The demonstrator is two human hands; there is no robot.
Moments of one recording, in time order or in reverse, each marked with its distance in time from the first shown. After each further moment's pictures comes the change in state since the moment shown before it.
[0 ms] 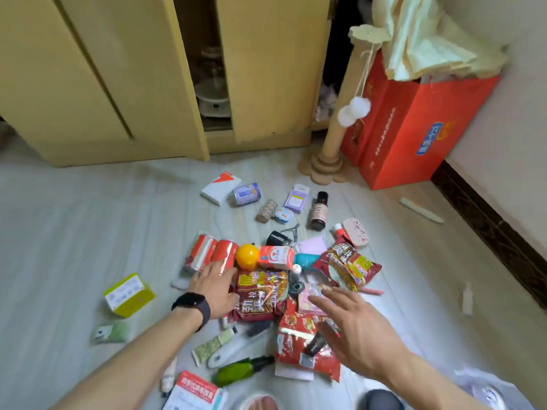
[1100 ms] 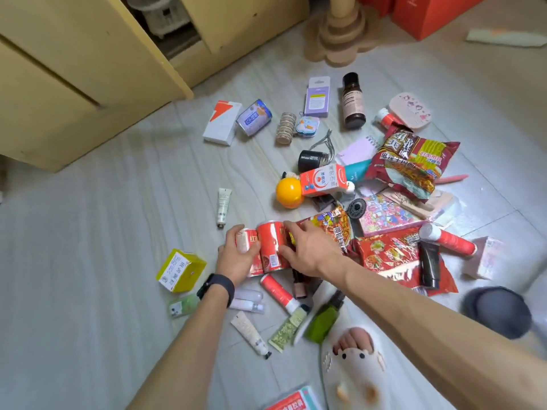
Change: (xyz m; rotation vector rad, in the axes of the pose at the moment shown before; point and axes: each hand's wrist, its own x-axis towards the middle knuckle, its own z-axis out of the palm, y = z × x) left_hand 0.036 -0.086 0.073 -0.772 0.005 -0.335; right_hand 0.177 -0.108 0.141 0.487 -0.198 0.274
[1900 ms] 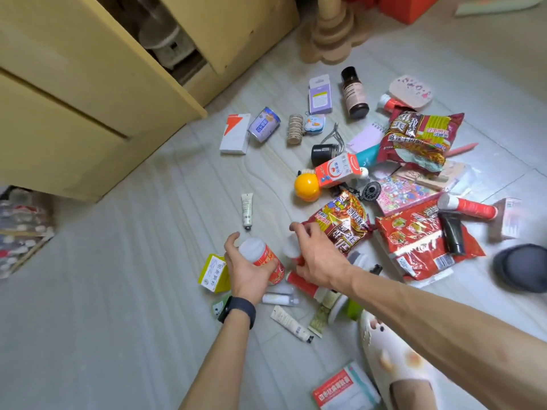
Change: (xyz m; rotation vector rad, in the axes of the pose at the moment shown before) left_hand -0.053 -0.008 -0.047 -0.098 0.189 0.150; right_hand -0.025 -0.042 0.049 0.279 0.195 -0.136
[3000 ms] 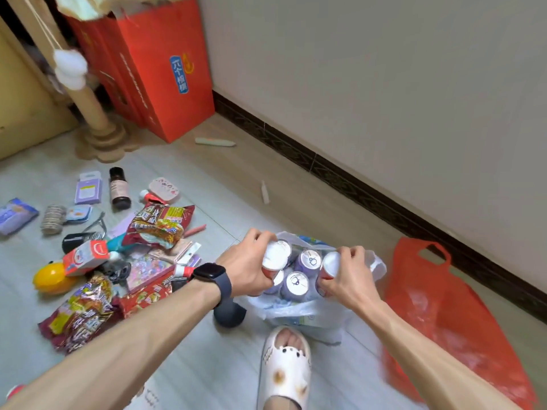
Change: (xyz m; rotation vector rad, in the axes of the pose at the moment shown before) left_hand -0.249 0.333 0.276 0.525 -0.696 1.054; right_hand -0.375 0.257 -0.335 -0.269 0.670 0.761
